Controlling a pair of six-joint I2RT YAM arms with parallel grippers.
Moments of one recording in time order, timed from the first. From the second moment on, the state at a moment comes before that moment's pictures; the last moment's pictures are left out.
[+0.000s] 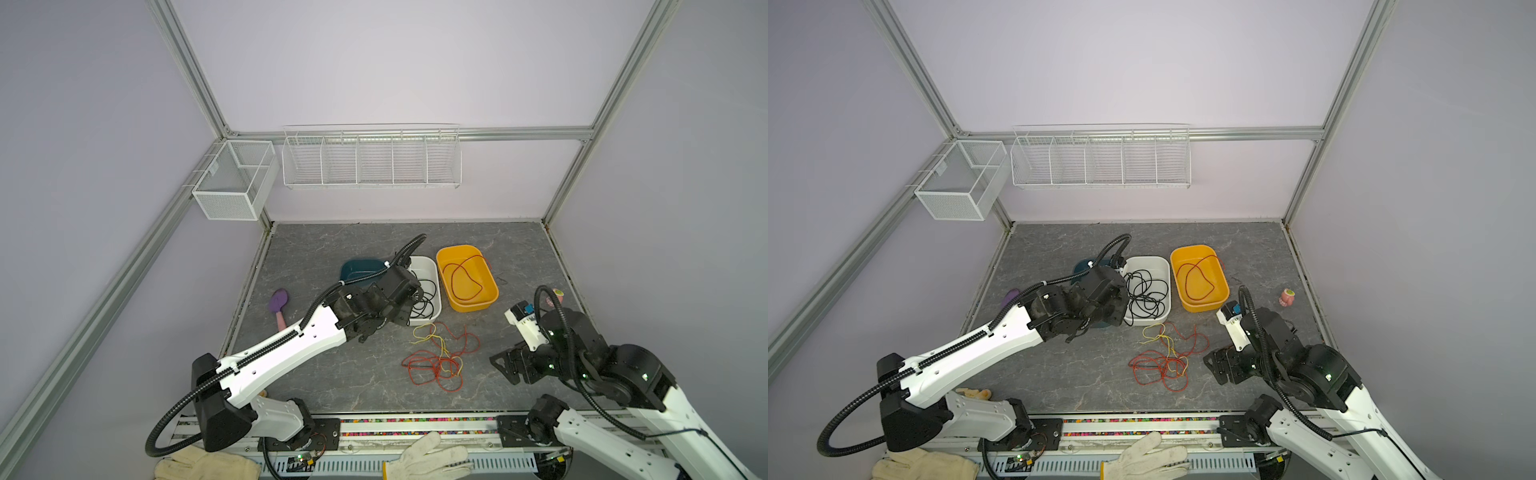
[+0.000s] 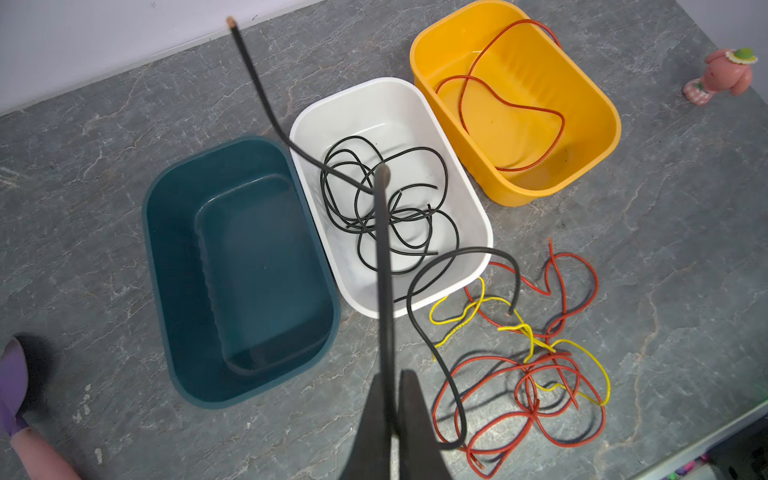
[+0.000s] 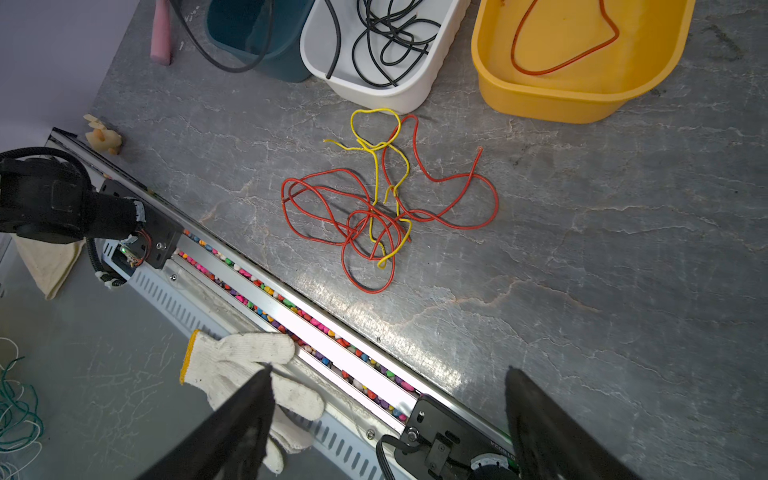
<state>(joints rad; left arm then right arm) -1.00 1.39 1.35 -0.86 -0.34 -0.39 0.72 0.66 1.04 -1.29 -0.07 0.34</state>
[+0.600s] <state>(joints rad) -0.89 1.72 1.46 -0.83 -0.29 -0.28 0.72 0.64 1.03 -1.29 -0.06 0.34</state>
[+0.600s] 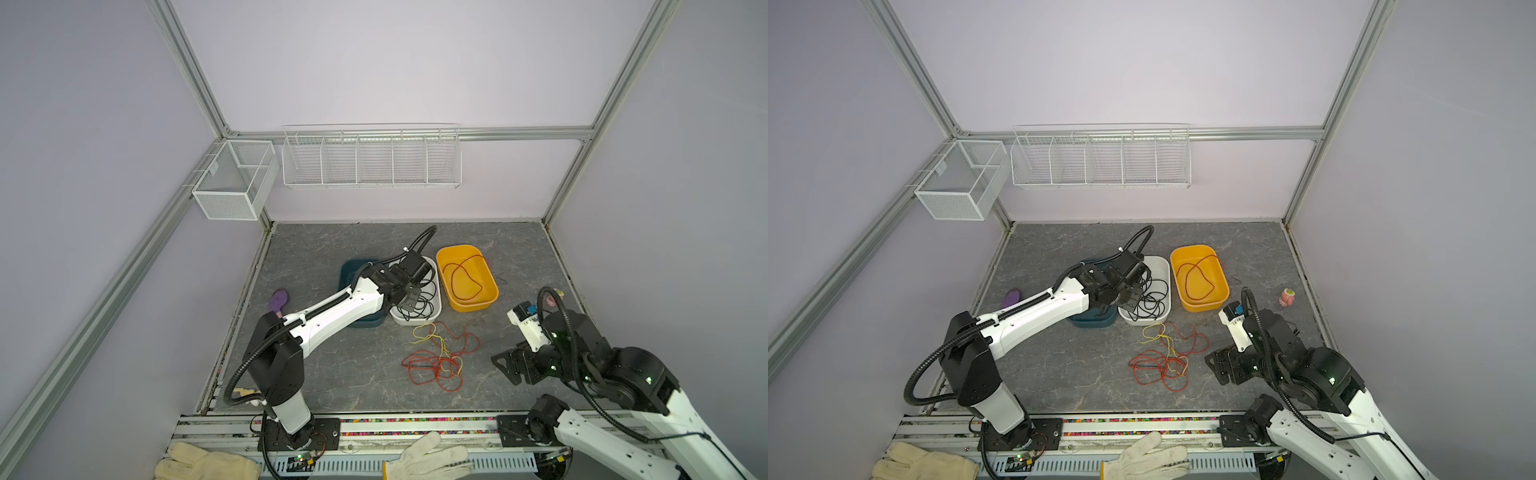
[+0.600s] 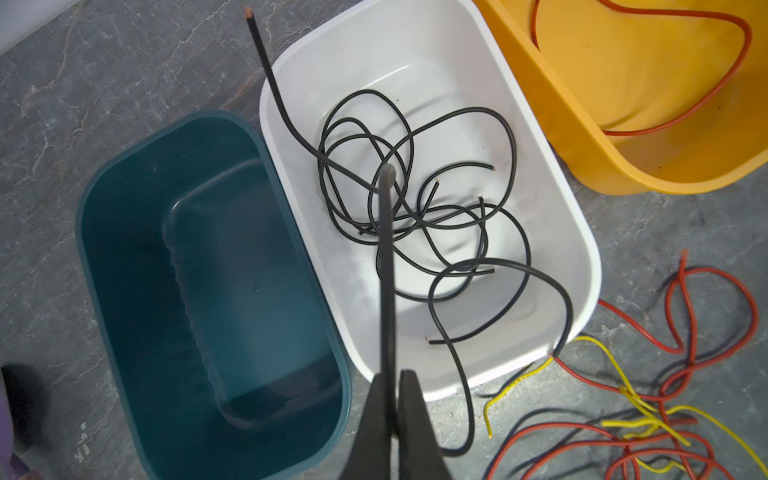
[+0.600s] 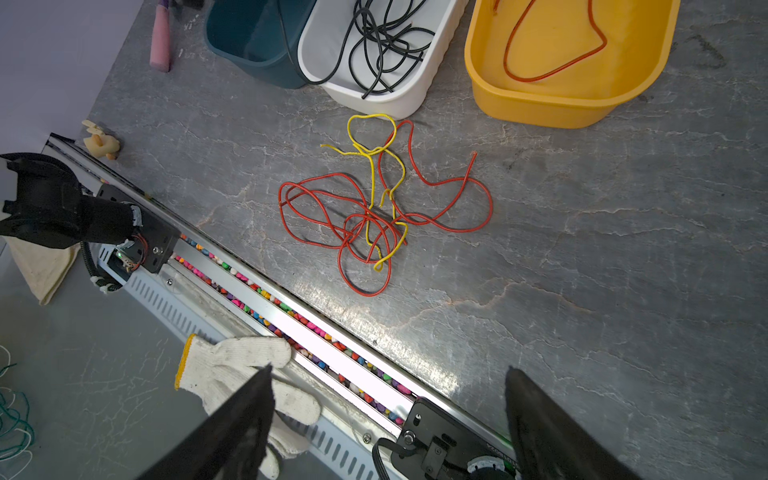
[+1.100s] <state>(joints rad) -0.85 1.88 1.50 -0.82 -0.28 -0.26 0.72 0.63 1.03 -1.29 -0.05 0.34</state>
